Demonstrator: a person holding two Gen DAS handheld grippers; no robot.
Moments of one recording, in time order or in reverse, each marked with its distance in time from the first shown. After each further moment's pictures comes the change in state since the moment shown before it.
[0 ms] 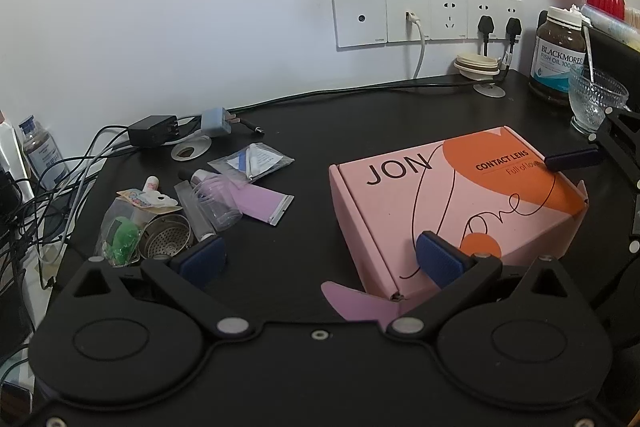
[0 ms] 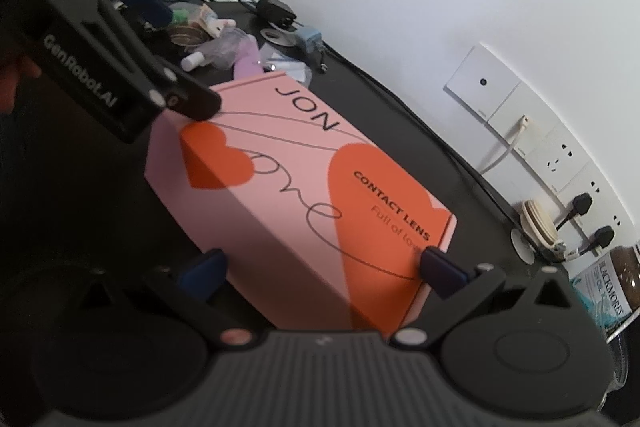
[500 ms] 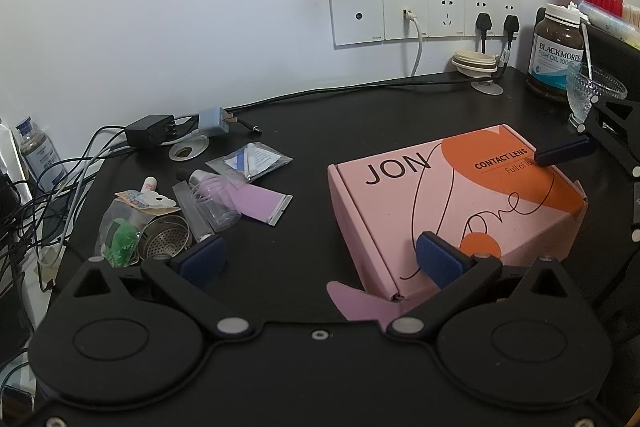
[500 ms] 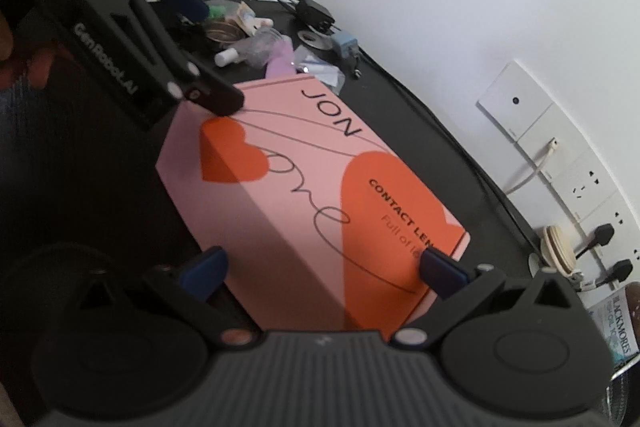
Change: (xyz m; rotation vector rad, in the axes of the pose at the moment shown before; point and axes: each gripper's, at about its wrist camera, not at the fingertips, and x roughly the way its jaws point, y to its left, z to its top) left arm 0.000 0.000 0.001 0.004 0.007 -0.006; right arm -0.001 -0.009 0.001 -0.099 -0.010 0.095
